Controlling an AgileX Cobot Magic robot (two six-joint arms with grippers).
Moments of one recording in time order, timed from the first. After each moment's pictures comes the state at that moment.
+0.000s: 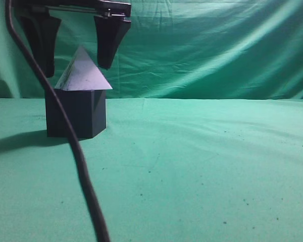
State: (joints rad) left arm -0.01 -0.02 0.02 -0.01 0.35 0.09; right arm 0.90 2.20 -2.03 -0.10 1.19 -0.12
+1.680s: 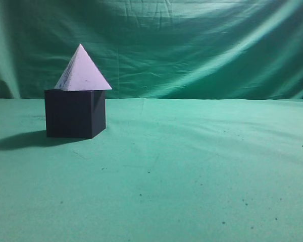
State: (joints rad) left arm -0.01 -0.02 0.02 -0.01 0.35 0.09; right arm 0.90 0.62 -0.99 0.11 0.89 -0.06
